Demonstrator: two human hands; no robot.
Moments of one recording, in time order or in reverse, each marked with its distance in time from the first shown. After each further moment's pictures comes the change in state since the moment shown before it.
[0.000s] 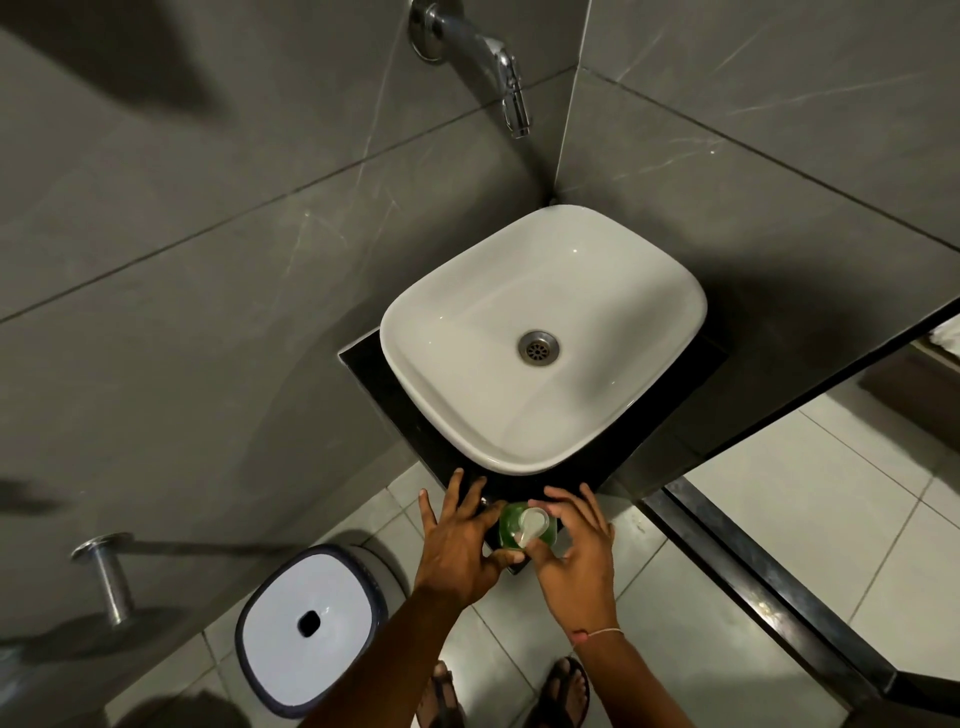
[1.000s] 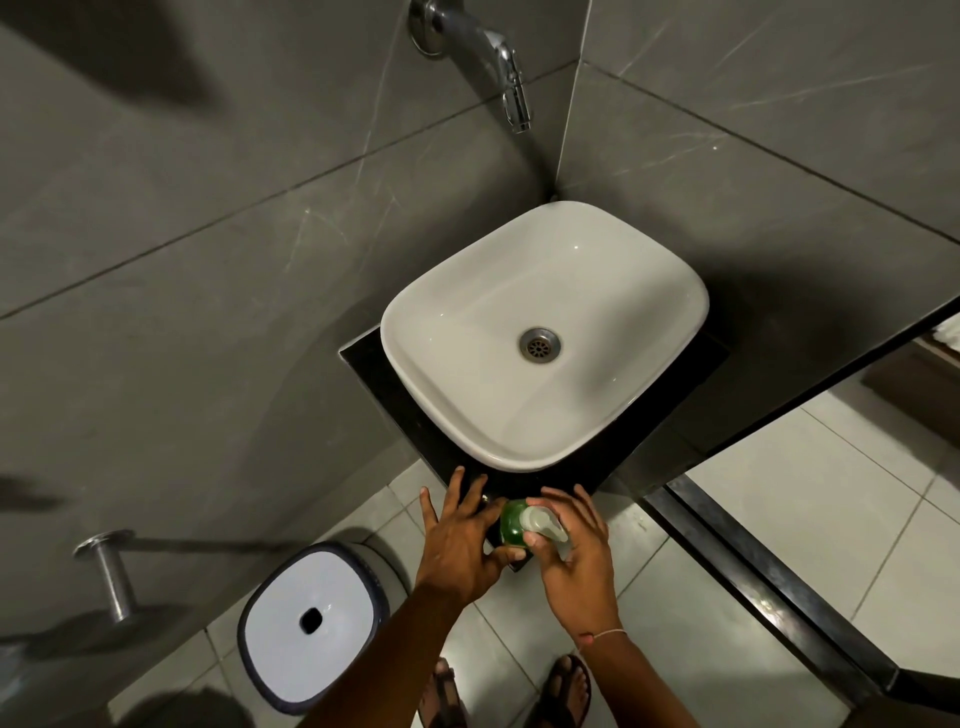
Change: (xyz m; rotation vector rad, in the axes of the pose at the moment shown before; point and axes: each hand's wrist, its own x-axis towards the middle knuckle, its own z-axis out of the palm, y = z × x) left_hand 0.000 -0.001 0.005 0.014 0.001 -0.006; right_hand -0.004 0.004 0.001 0.083 -0.033 0.009
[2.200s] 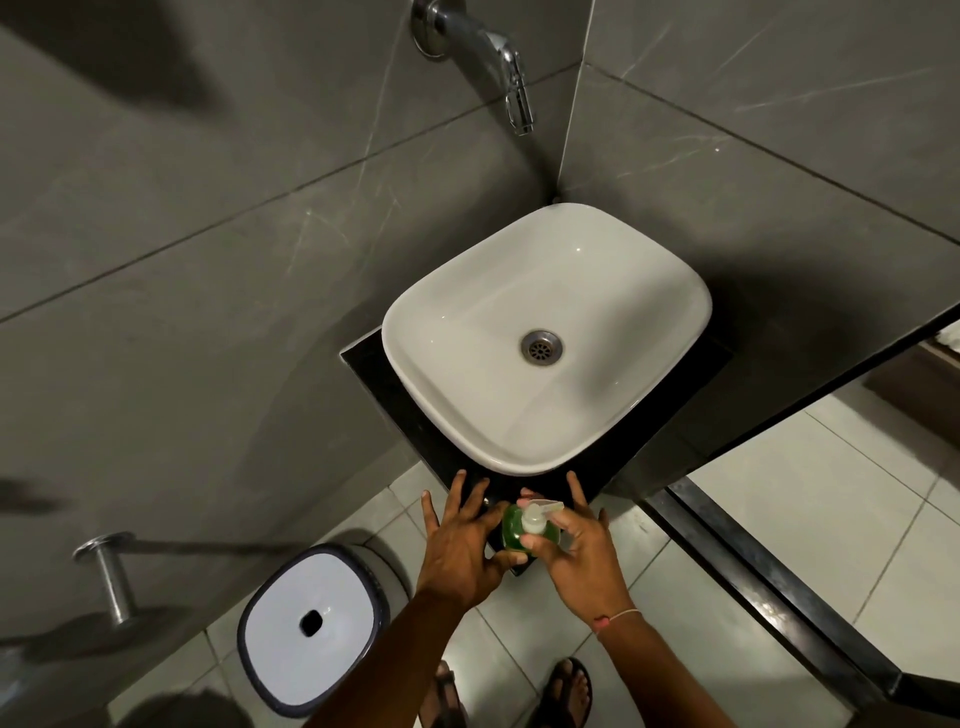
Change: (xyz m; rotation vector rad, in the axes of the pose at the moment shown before) left_hand 0.000 -0.002 0.002 -0.045 0.028 0.027; right_hand 0.018 -0.002 -0.008 0.023 -0.253 0.051
